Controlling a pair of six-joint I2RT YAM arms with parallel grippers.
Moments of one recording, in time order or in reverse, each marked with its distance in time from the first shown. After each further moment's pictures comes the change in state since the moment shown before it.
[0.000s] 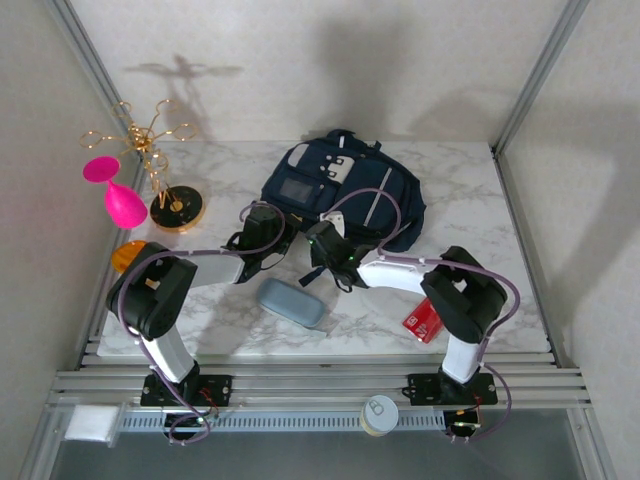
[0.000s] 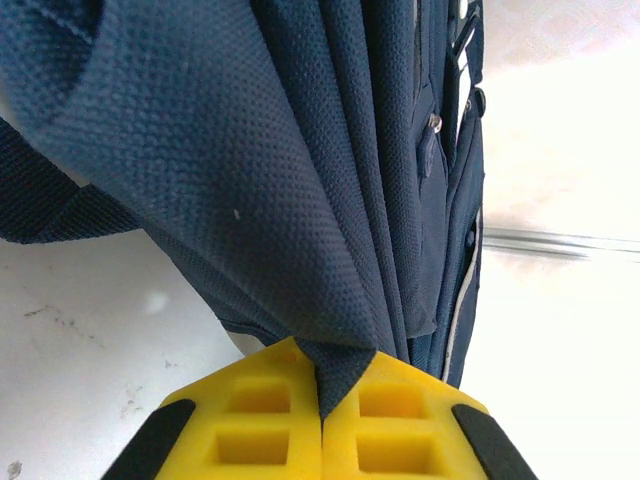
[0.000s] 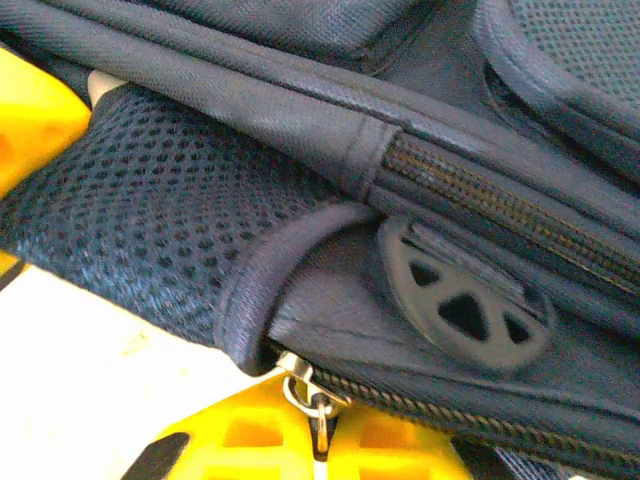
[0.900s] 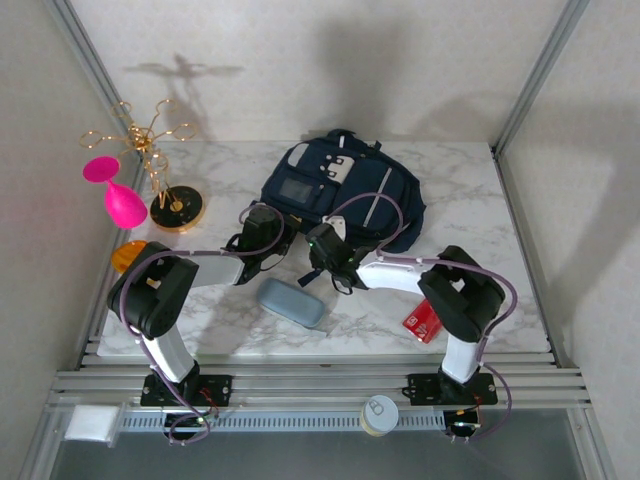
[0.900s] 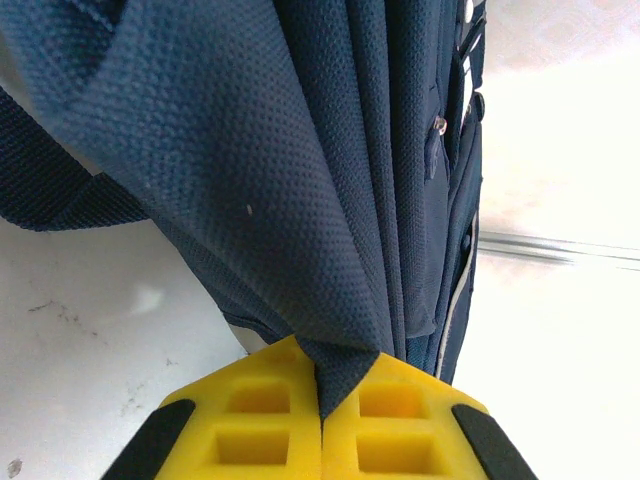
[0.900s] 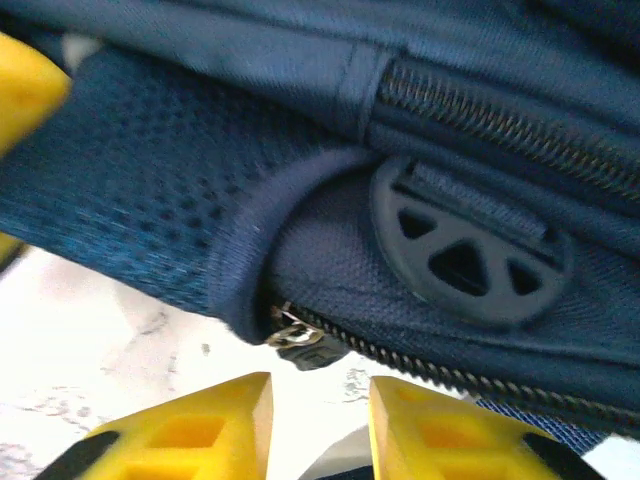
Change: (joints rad) left arm -0.005 0.008 -0.018 0.037 0.007 -0.036; right arm 0.002 0.040 0.003 0.006 -0.043 0.103
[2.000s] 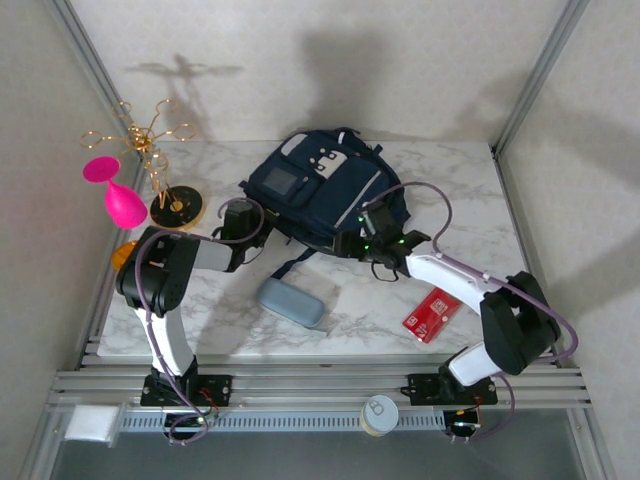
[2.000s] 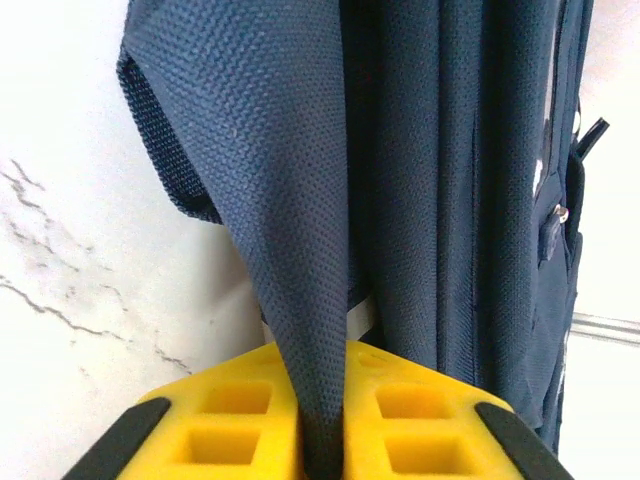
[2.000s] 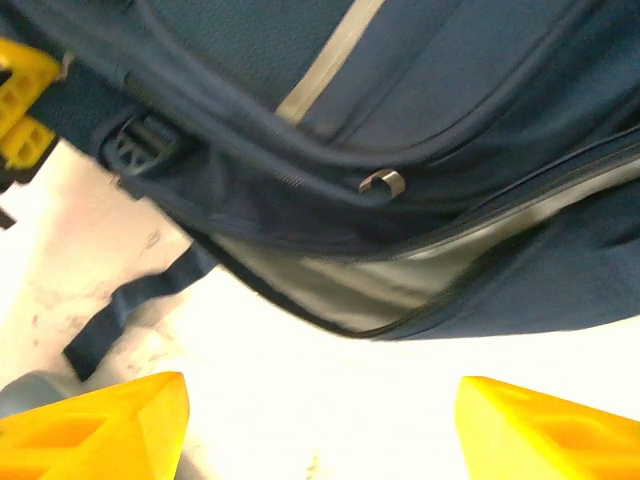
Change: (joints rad) left arm 0.197 0.151 0.038 0.035 0.061 0.148; right arm -0.212 -0.306 -0.058 -0.300 -0.363 -0.048
